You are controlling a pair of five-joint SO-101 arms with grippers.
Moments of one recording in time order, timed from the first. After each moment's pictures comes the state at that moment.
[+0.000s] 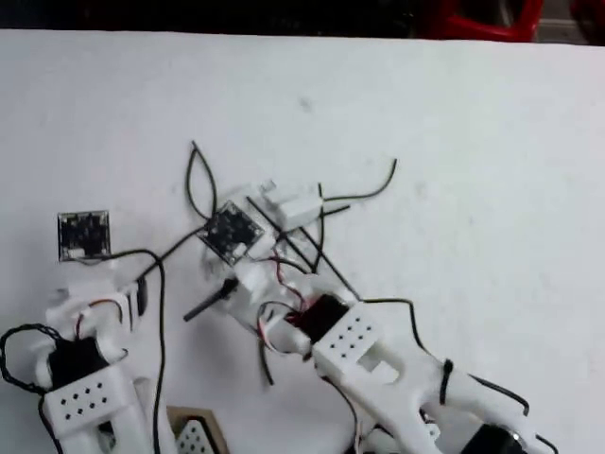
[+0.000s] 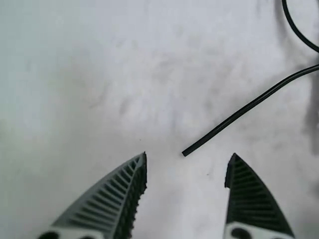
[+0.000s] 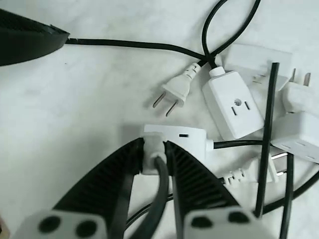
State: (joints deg) left arm -30.6 -76.4 81.9 57.2 -18.2; right arm -49.8 -31.0 58.2 29.5 5.1
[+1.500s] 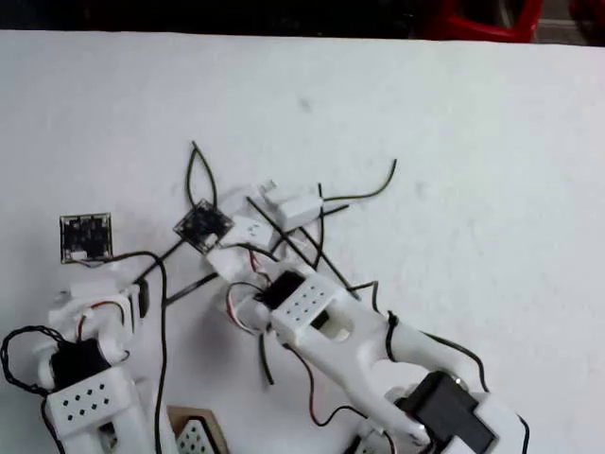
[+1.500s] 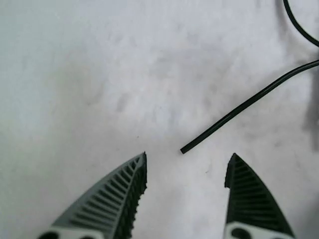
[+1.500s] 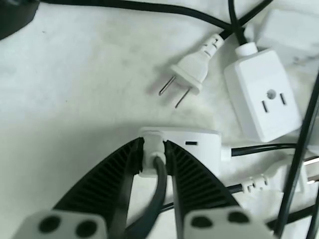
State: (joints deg) left arm -30.6 -77.5 83.3 57.2 -18.2; right arm -50.5 -7.0 46.0 32.8 6.2
